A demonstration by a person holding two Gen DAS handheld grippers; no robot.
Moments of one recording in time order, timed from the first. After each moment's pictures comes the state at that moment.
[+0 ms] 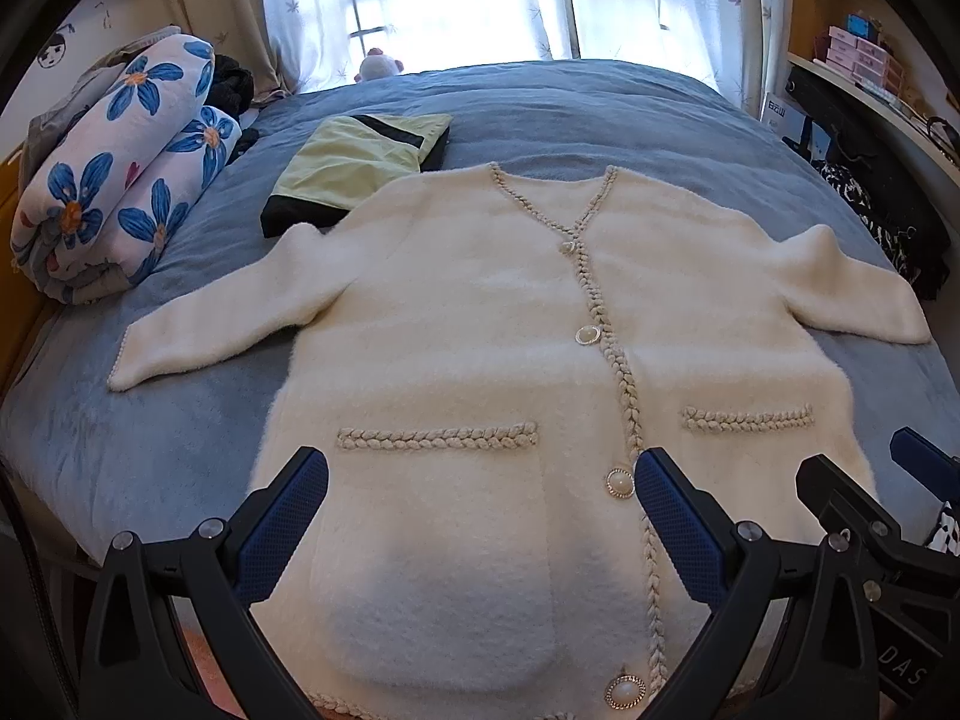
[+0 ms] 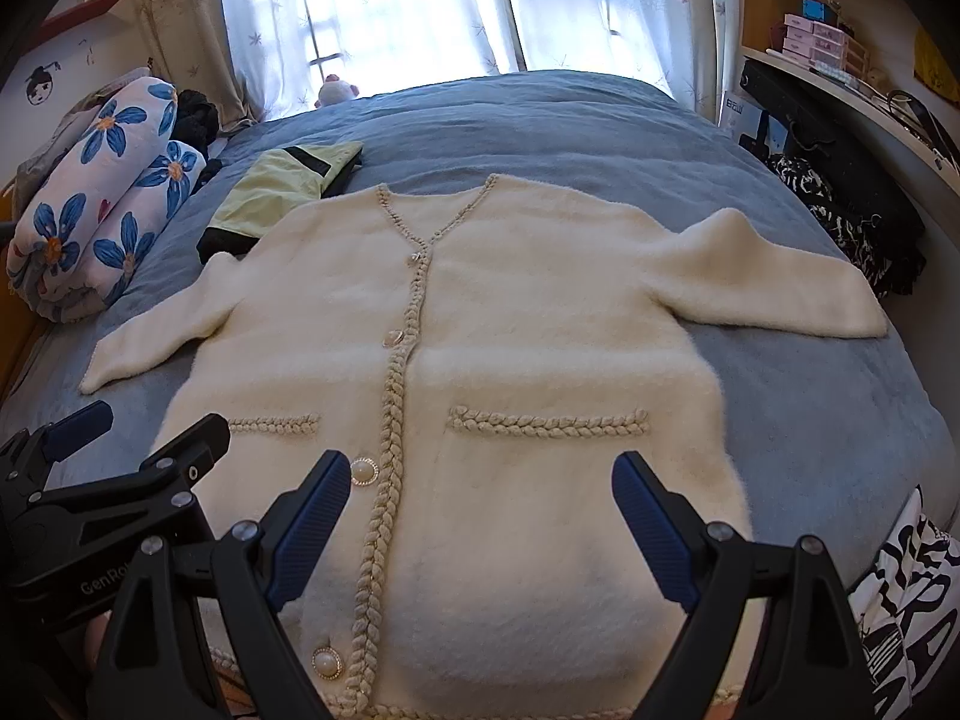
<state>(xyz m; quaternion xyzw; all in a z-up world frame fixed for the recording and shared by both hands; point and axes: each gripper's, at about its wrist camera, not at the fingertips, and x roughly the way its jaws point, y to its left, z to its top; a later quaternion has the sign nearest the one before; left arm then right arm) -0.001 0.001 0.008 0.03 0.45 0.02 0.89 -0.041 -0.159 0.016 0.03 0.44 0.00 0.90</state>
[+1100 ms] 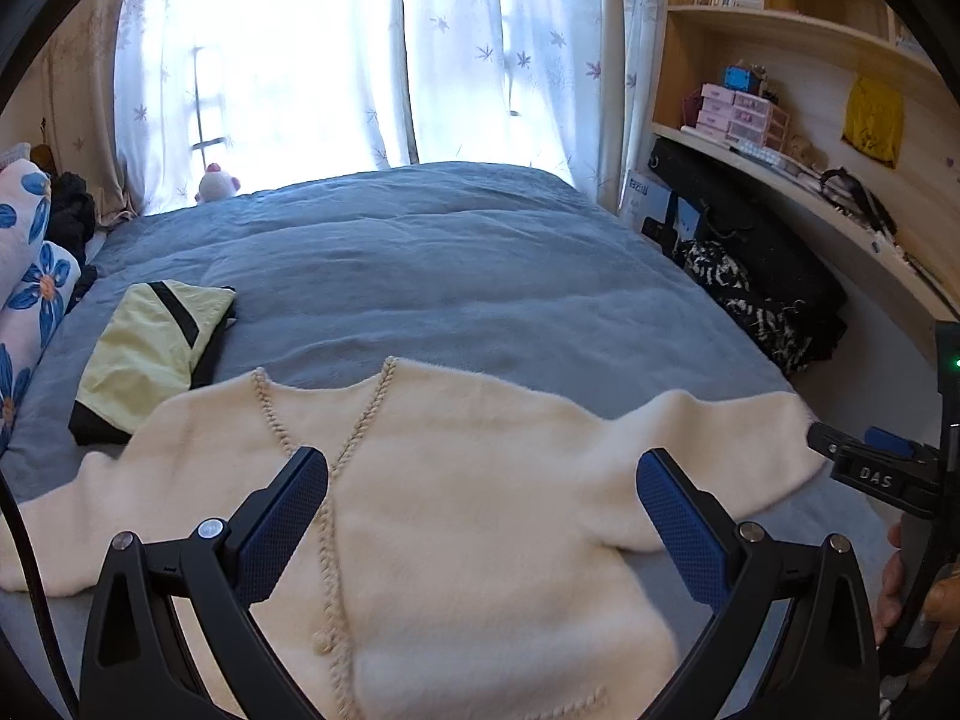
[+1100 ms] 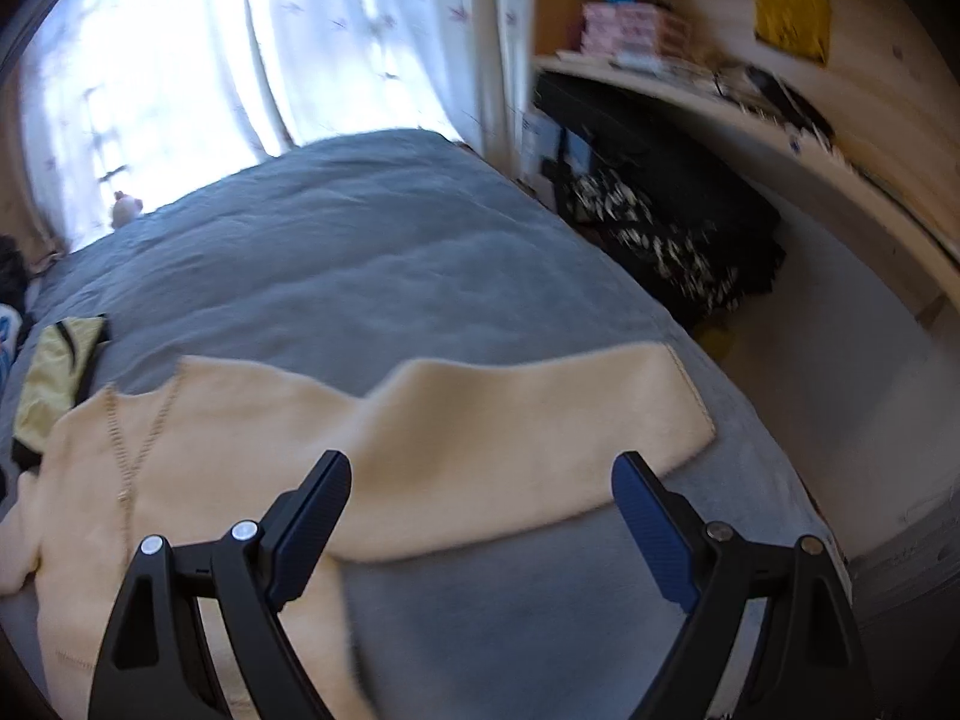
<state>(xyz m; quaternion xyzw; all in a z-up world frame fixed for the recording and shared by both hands) 0.179 -0.190 0.070 0.02 0.35 -0.14 0.93 0.109 -0.460 0.050 0.09 0.41 -0.21 0.88</state>
